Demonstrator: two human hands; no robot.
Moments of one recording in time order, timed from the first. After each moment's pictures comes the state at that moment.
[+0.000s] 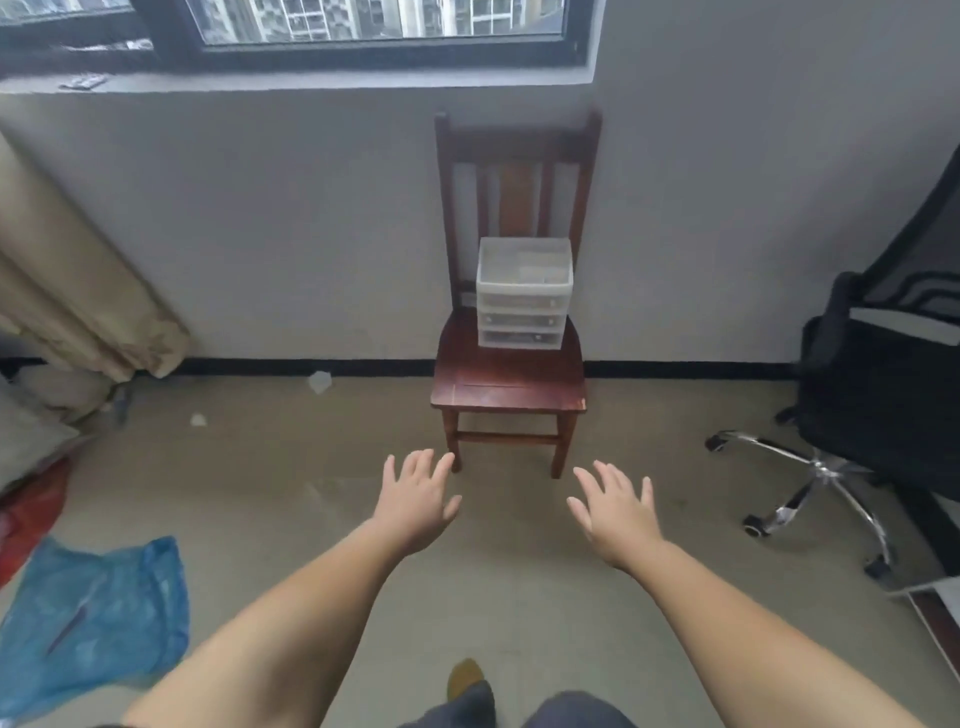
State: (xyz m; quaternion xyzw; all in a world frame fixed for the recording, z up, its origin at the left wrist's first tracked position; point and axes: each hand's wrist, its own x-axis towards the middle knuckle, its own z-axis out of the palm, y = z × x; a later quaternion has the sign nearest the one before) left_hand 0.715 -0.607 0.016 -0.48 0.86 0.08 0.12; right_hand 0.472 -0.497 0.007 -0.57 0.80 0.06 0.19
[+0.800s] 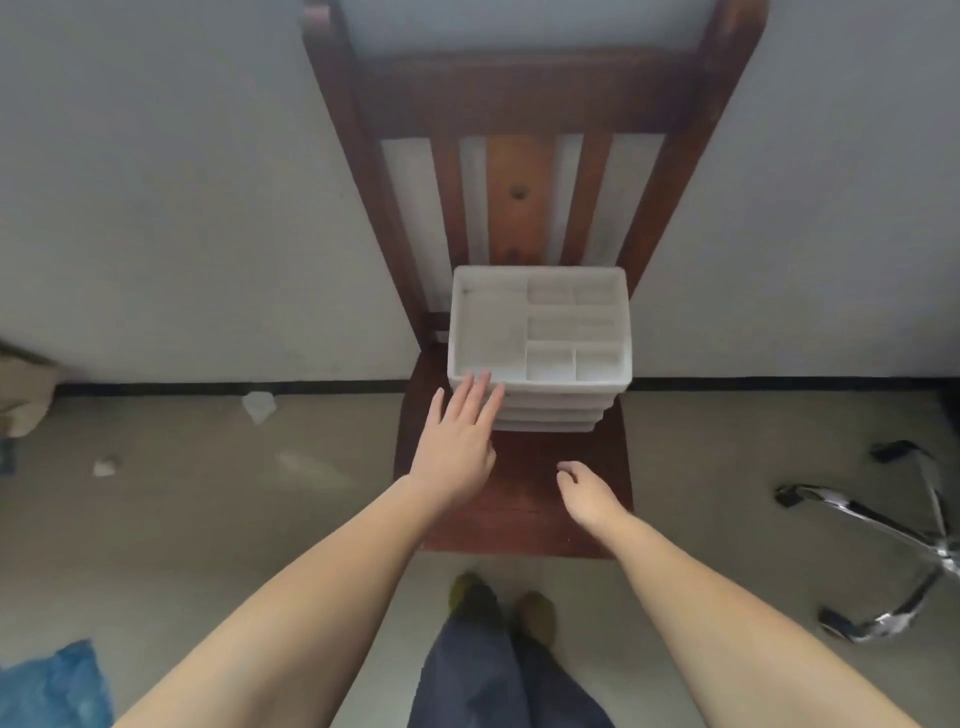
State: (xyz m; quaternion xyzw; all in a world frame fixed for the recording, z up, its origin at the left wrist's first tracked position) left_hand 0.476 -1.034 -0.093 -0.41 0.90 0.09 0.05; right_hand 0.315 -0.933 -0.154 -0.29 0.80 -0.16 0.50
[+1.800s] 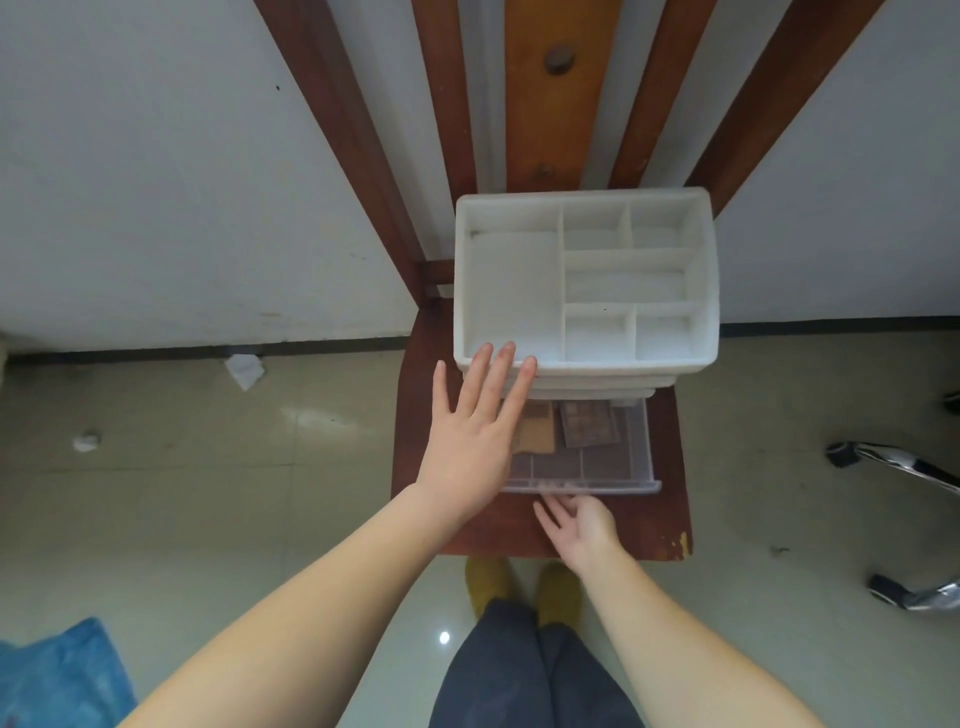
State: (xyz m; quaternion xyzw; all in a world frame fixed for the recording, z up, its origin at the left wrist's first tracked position) left_hand 0.471 -1.060 -0.154 -0.37 0.93 0.03 -0.01; right_hand 0.368 -0.946 -0.273 0.36 0.53 -0.53 0.55
